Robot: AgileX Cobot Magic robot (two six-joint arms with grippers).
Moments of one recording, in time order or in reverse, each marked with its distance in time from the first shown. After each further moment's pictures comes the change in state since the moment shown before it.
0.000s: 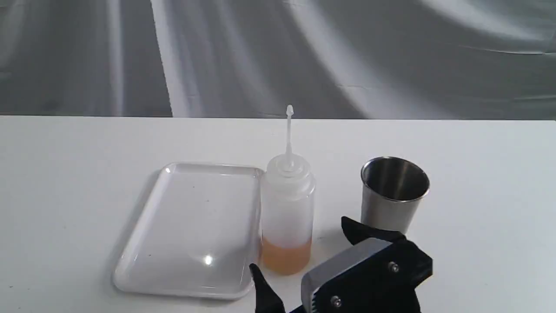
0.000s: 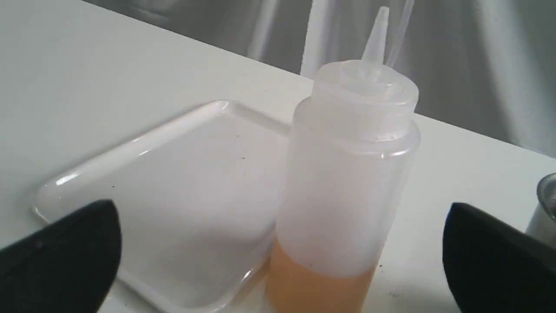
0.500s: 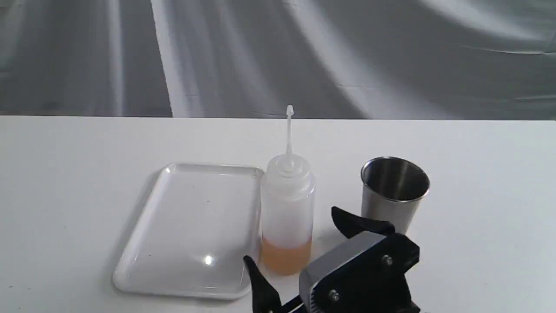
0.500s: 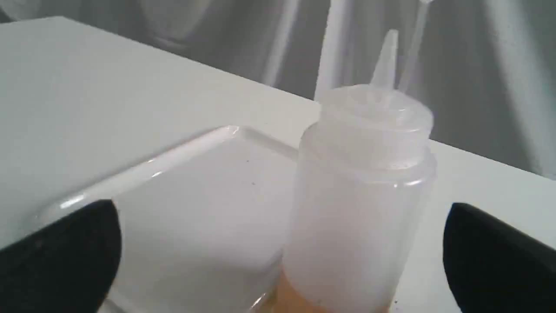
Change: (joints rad) left arm 0.000 0.000 0.000 0.000 0.000 0.000; right arm -0.087 0.073 0.000 -0.185 -0.064 0.080
